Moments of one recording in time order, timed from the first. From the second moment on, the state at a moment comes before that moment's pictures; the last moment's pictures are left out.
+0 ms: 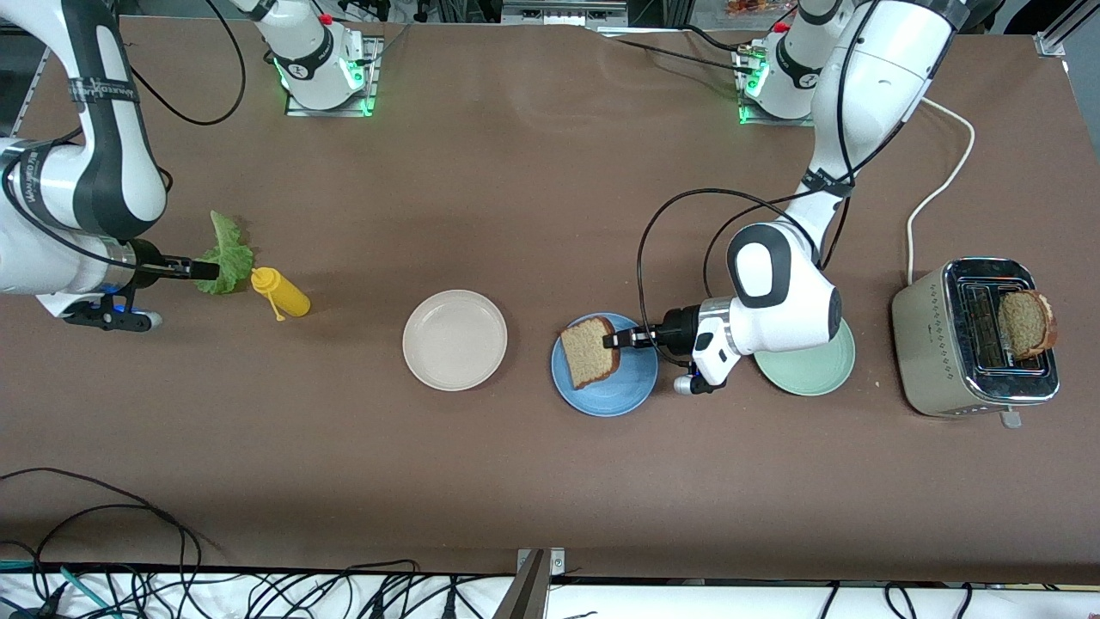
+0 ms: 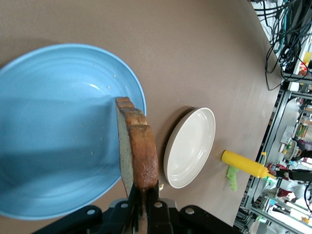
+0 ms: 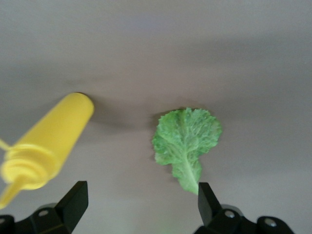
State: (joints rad) left arm -0.22 0.68 -0.19 -1.63 -1.06 2.27 0.16; right arm -0.03 0.30 -0.11 -1.87 -0.04 1.83 -0.01
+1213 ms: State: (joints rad) left arm -0.21 0.71 -0.12 -1.63 -1.06 2.28 0.48; right arm -0.07 0.42 -0.23 -2.19 -0.04 2.25 -0.21
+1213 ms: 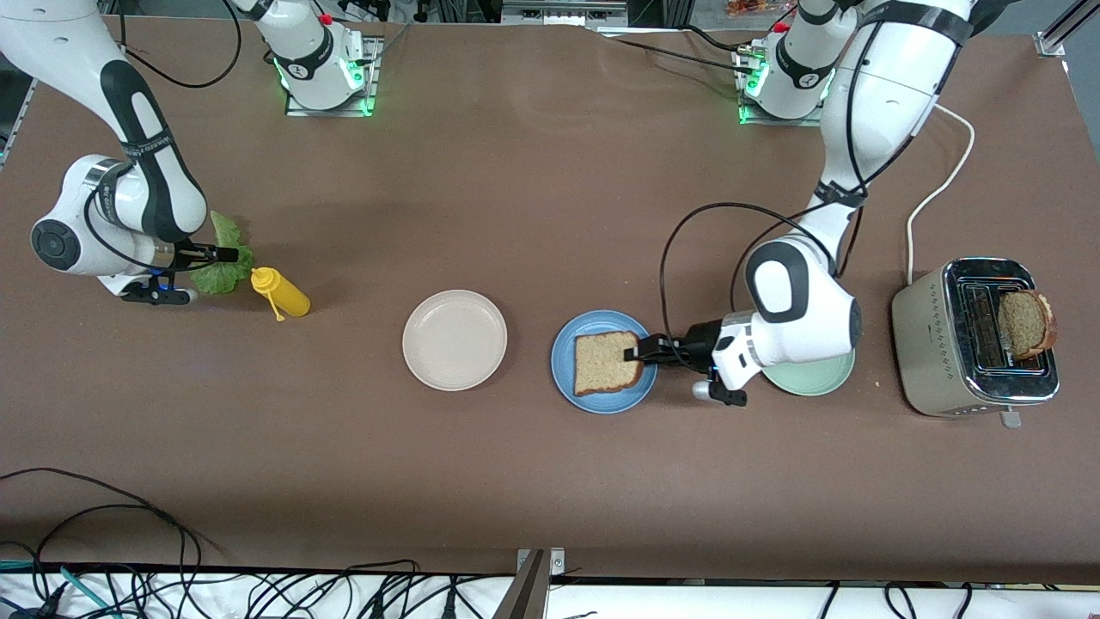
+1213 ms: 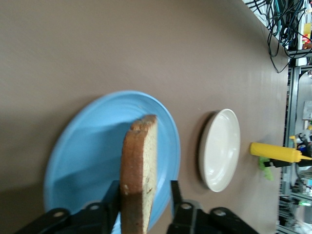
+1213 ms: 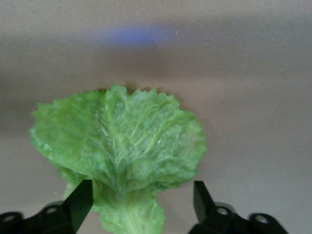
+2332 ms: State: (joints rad) left arm -0.04 0.47 0.02 -1.82 -0.79 2.24 0.65; right arm -0.06 0.39 -0.20 -2.05 -0.04 2.00 -0.22
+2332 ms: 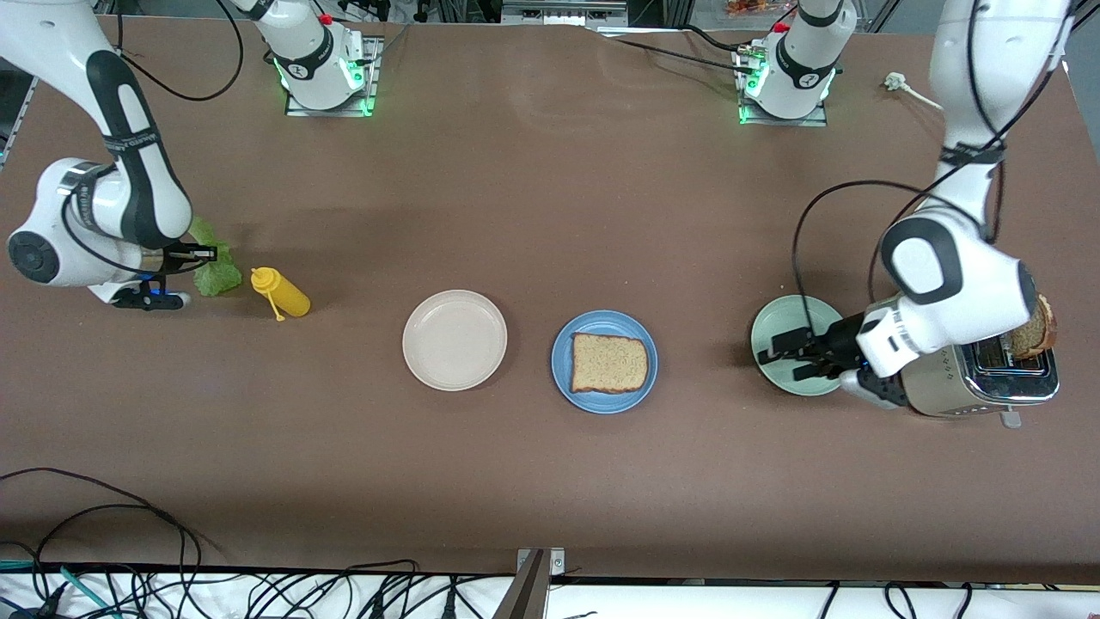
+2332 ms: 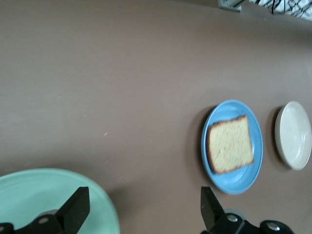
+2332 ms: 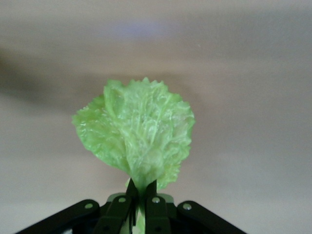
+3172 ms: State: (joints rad) left arm 0.12 0.19 0.03 -1.83 -0.21 1.92 0.53; right arm -0.06 0.35 0.01 -1.49 0.06 1.42 -0.22
